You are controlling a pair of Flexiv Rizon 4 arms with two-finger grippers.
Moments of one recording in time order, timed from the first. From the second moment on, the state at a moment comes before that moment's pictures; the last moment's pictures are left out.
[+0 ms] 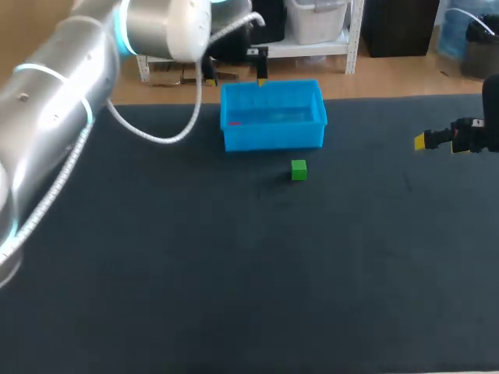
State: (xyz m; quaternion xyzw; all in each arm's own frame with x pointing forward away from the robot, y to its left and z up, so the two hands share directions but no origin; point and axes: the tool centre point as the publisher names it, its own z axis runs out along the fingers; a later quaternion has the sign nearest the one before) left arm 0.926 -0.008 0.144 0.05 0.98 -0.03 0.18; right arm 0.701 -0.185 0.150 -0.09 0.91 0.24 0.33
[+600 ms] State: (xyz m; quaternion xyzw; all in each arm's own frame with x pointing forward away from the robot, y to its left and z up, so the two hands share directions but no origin) left arm 0.854 0.082 0.165 0.12 0.98 -0.09 0.08; right arm 0.701 -0.185 0.150 -0.09 0.91 0.24 0.33
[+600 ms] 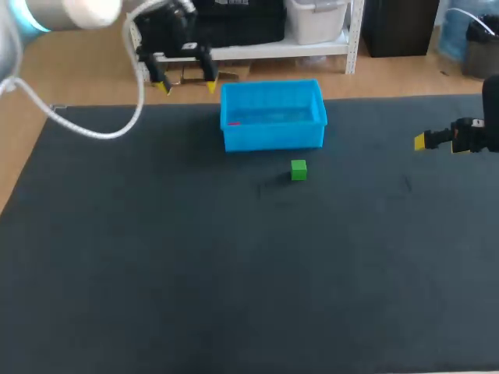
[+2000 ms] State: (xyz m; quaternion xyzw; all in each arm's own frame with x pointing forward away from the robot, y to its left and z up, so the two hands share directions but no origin) left arm 0.700 0.149 0.151 0.13 0.94 -0.21 0.23; right arm 0.701 -0.185 0.150 -0.09 0.91 0.24 0.33
